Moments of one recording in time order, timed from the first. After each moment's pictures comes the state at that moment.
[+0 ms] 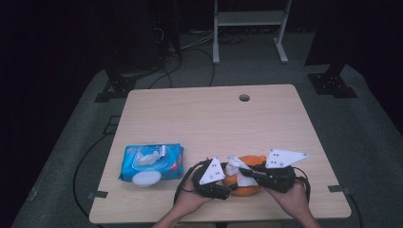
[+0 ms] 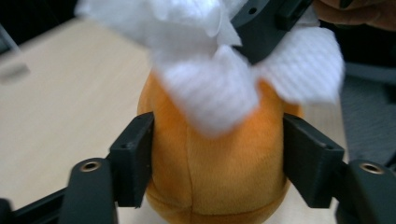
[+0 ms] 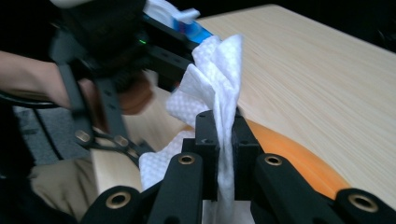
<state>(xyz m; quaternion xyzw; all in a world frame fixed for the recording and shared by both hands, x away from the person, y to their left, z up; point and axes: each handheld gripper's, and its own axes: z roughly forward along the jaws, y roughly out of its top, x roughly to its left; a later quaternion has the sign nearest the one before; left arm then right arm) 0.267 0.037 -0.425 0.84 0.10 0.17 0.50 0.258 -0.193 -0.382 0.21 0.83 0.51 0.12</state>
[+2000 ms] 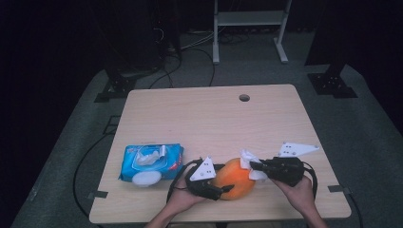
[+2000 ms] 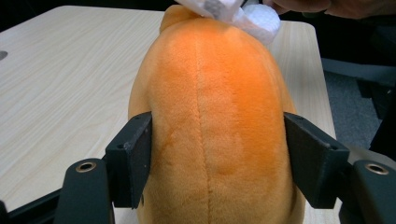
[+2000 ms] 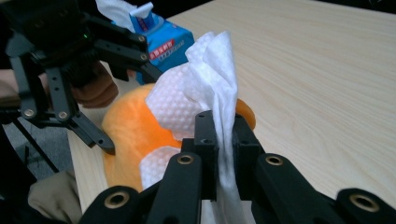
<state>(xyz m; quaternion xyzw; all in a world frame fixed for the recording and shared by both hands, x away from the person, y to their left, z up) 0.280 0.059 -0.435 0.85 0.11 0.11 0.51 0.286 -0.232 -0.404 0.29 0.80 0.51 0.08</state>
